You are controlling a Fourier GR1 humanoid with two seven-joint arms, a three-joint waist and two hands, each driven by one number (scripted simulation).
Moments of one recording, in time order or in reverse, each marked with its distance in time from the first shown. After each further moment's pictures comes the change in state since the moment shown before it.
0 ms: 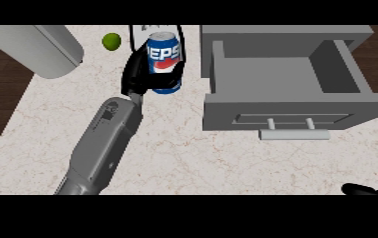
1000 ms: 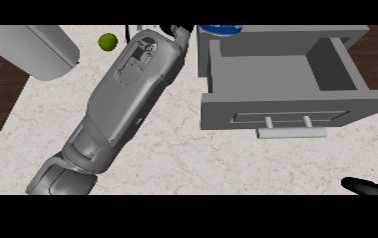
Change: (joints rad) left arm -0.514 -0.025 -0.074 0.026 0.011 0.224 0.393; right arm -0.044 -0.006 0.003 0.004 0.009 -0.015 0.023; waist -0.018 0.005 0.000
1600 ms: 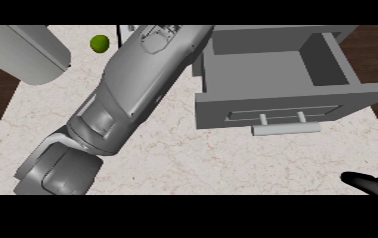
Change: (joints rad) left arm -0.277 -0.001 -0.048 0.321 0.101 0.051 -0.021; right arm -0.044 -0.019 0.005 0.014 -0.005 -0.003 0.023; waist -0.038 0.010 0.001
